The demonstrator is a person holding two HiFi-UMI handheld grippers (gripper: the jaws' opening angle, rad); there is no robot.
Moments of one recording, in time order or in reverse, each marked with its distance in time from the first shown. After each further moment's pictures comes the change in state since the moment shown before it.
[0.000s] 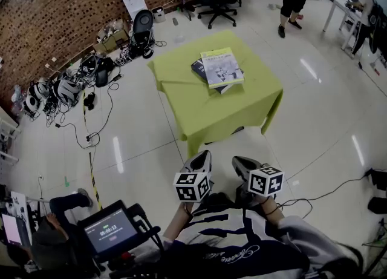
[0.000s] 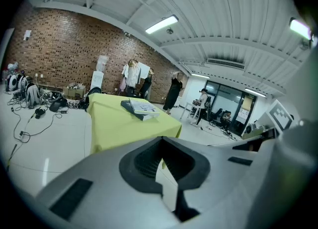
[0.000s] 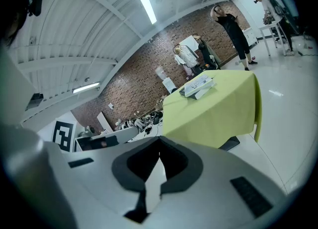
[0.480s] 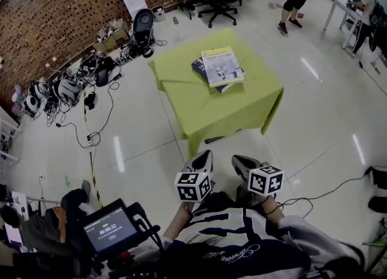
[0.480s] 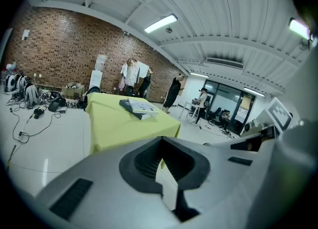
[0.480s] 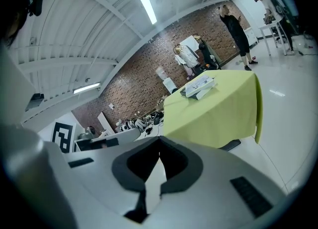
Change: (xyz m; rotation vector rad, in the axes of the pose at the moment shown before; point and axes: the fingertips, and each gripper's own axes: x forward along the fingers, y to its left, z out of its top) left arm 0.000 -0.006 -0.004 0.008 0.011 -0.011; right arm 0.000 0.004 0.000 0.002 -0.004 0.010
